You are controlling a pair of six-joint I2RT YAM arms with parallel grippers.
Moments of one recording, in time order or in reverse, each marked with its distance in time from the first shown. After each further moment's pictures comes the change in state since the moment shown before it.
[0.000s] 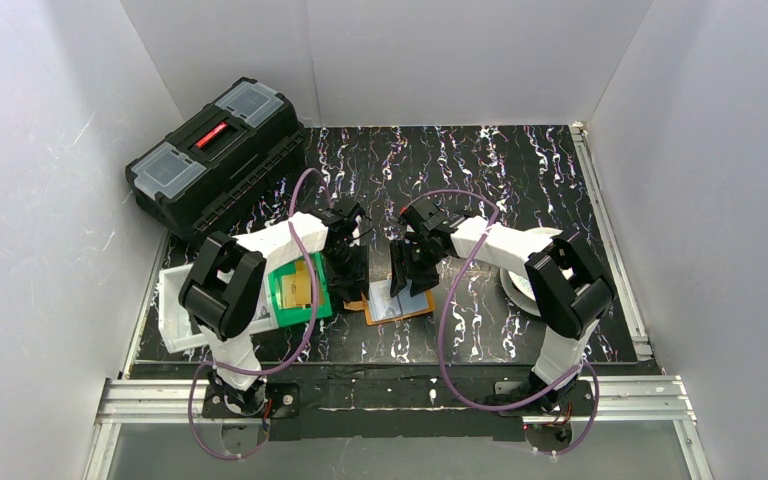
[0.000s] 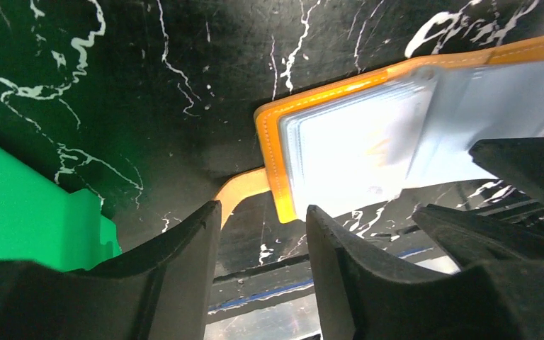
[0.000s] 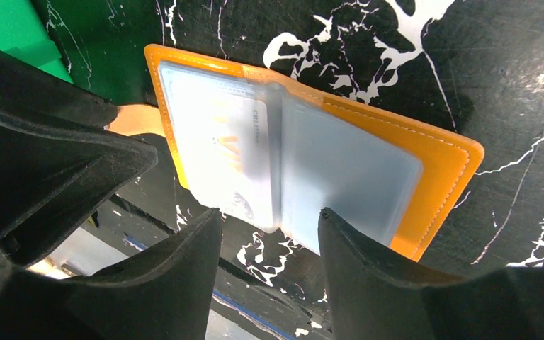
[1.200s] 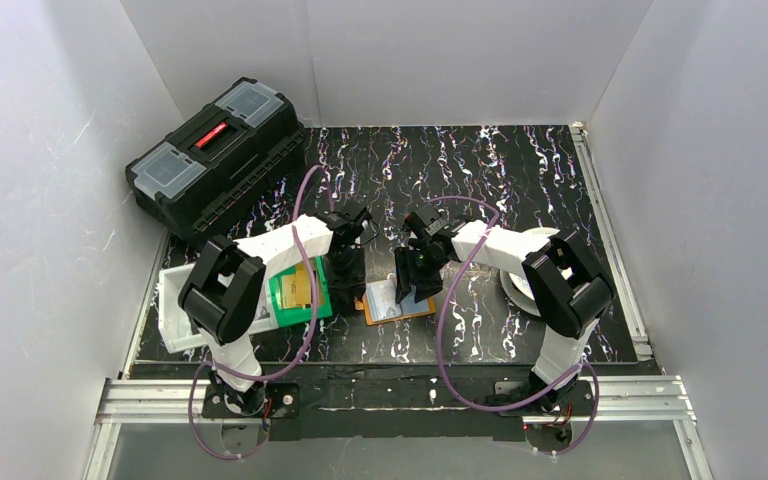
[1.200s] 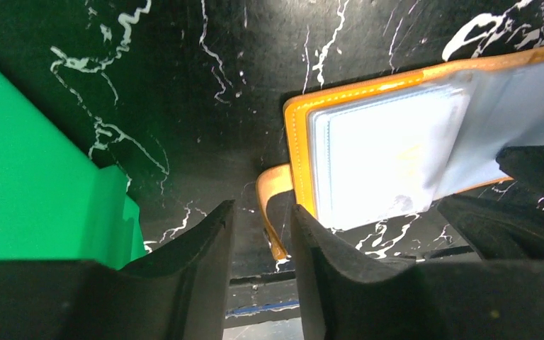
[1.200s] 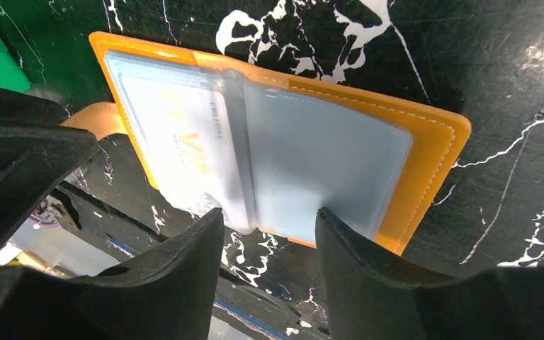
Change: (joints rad) left arm -0.059 -0.026 0.008 -0.059 -0.161 -0.039; right arm -0.003 0.007 -0.052 0.013 0.009 0.001
